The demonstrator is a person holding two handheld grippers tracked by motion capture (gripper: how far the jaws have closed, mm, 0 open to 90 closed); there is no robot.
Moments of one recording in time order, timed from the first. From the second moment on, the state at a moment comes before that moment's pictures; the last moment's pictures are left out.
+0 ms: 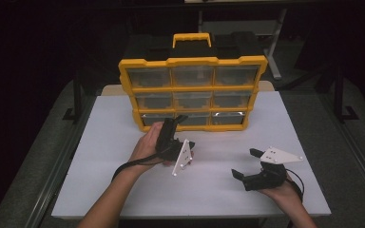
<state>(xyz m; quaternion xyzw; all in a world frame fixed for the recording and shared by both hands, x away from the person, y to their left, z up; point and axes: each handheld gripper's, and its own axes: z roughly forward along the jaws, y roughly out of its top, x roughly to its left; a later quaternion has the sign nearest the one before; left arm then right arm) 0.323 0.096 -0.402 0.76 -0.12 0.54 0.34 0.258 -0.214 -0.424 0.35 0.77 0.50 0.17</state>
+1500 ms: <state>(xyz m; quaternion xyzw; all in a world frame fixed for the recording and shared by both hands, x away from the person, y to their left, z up) 0.335 0.077 -0.381 0.73 -0.17 0.61 0.26 0.256 -0.212 -0.424 0.35 0.77 0.50 0.17</state>
